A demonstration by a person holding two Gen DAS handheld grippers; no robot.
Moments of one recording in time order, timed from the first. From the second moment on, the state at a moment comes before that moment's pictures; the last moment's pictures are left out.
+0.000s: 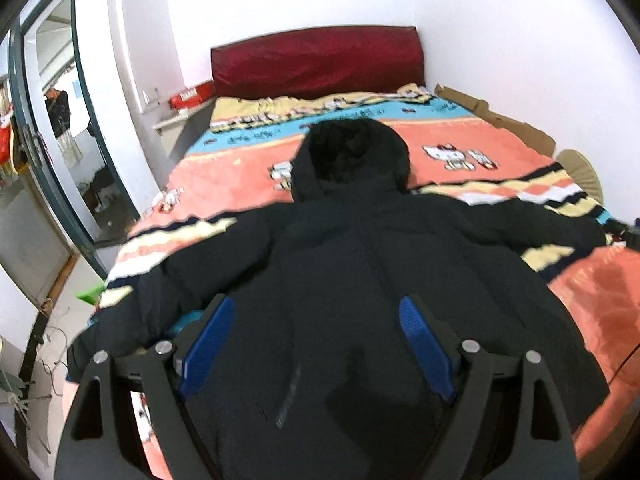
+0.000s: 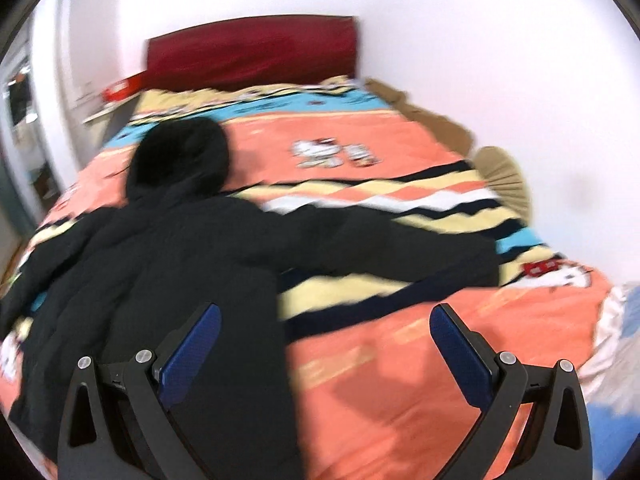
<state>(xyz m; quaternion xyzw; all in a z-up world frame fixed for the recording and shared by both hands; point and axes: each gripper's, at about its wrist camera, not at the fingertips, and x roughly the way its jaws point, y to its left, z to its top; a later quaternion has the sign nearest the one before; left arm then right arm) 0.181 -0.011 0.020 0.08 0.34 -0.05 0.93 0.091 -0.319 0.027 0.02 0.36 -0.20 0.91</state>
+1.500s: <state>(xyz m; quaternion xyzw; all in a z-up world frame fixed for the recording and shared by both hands) 0.261 -0.002 -0.082 0.10 0.39 -0.03 0.91 0.158 -0.629 -0.119 0.30 0.41 -0.33 0.80</state>
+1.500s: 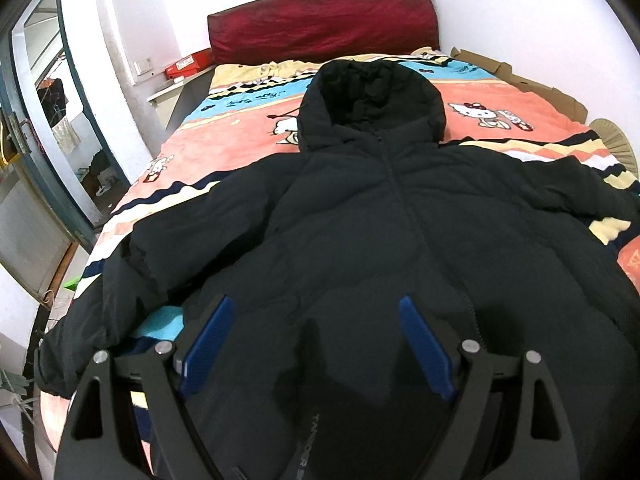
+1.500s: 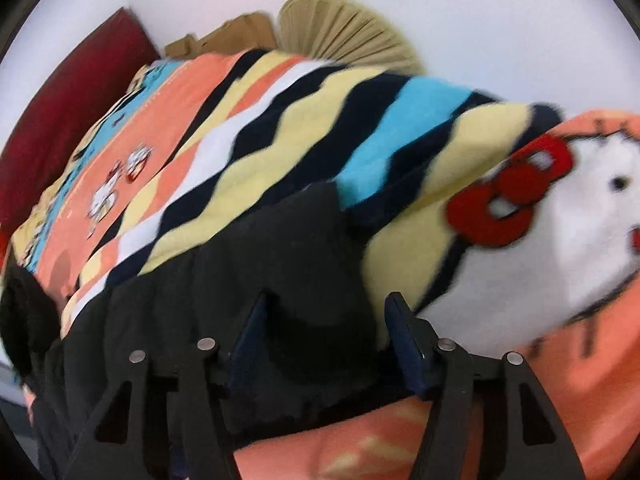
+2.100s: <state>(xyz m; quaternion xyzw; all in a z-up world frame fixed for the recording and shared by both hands) 0.195 0.041 -0.021 0.04 0.37 -0.04 0.93 0.185 -0.455 0.013 0.15 0.35 -0.17 0.91</state>
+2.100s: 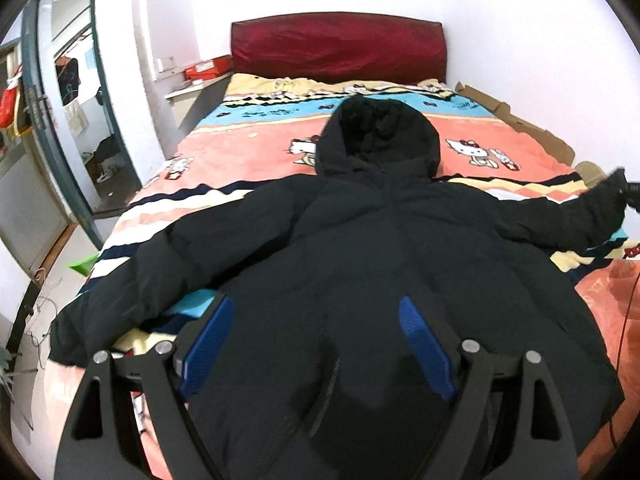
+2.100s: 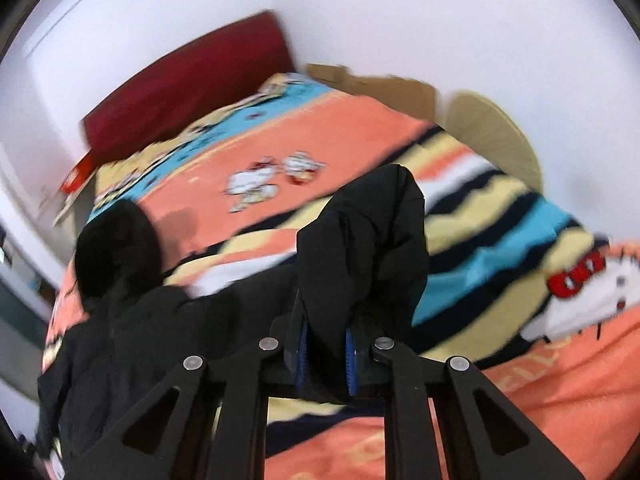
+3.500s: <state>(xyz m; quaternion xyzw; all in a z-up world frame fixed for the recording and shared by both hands) 0.090 0.158 -0.009 -0.03 0.33 0.07 0.94 0.258 0.018 -0.105 -0.05 0.47 0.12 0.87</state>
